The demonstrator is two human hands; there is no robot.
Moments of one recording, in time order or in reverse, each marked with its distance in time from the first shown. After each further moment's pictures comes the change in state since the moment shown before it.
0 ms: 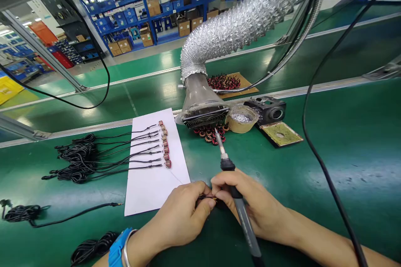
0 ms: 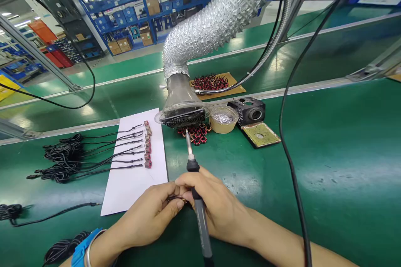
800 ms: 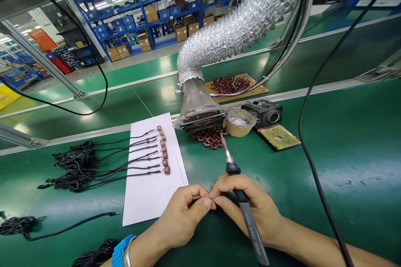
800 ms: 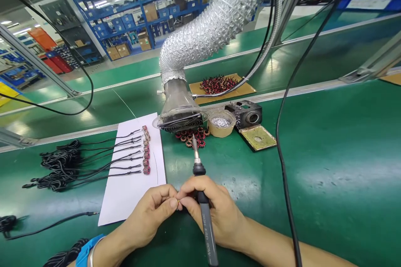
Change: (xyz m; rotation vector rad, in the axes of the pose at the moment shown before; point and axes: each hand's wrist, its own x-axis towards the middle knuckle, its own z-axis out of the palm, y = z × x) left_hand 0.010 -0.017 0.007 -0.504 0.003 -0.041; right_hand -0.009 0.010 0.017 0.285 0.221 0.090
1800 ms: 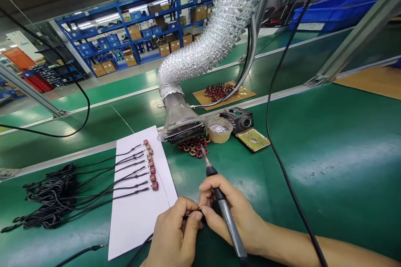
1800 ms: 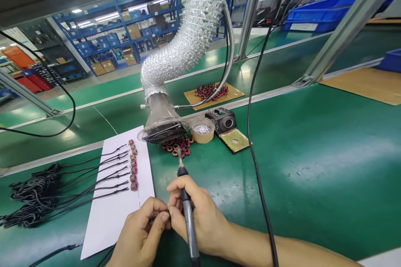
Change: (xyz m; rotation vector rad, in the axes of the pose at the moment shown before) left_hand -0.008 -0.005 0.010 0.472 0.184 0.167; right_hand 0.002 -0.008 0.008 0.005 0.048 0.217
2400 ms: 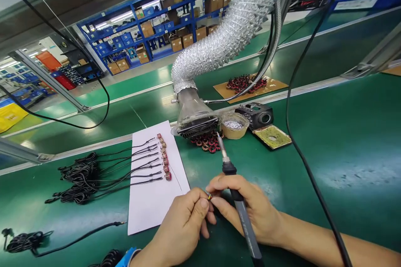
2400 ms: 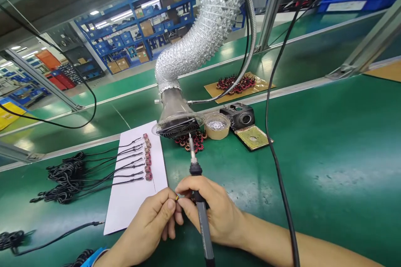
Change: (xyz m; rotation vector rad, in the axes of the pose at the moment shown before) left_hand -0.002 0.013 -0.015 -0.163 -0.193 -0.104; right_hand 0.006 -0.001 -0.008 -0.134 -0.006 -0.330
